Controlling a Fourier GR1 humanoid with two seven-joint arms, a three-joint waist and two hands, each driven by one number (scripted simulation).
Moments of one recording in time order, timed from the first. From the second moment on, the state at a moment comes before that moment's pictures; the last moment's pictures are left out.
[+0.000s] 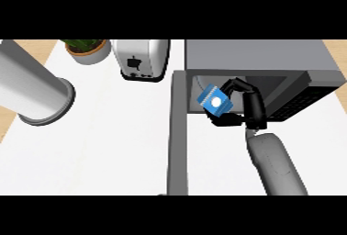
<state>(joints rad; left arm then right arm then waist) 0.25 0.17 0.78 -2.10 0.72 -0.62 0.24 -0.44 -0.02 0.00 -1.08 0.19 -0.24 -0.47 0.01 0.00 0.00</state>
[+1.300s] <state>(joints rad) 0.15 0.19 0.72 -2.00 0.66 -0.65 0.22 -0.57 -0.10 -0.06 -0.84 0.42 -0.69 -0.72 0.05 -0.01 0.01</state>
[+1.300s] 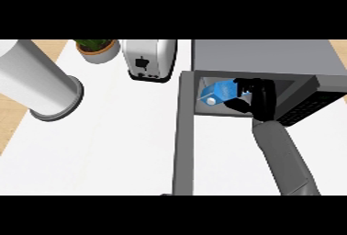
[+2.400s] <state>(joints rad) 0.07 0.21 0.67 -1.95 0.55 -0.67 0.19 -0.94 -0.26 -0.16 -0.30 0.60 -0.81 -0.42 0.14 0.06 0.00</state>
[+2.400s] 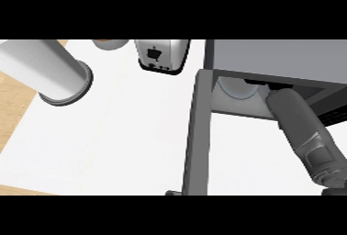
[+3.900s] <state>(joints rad) 0.05 0.10 0.41 -1.96 0.49 -0.76 0.22 -0.90 -0.12 -0.44 -0.21 0.25 -0.22 -0.83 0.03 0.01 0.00</state>
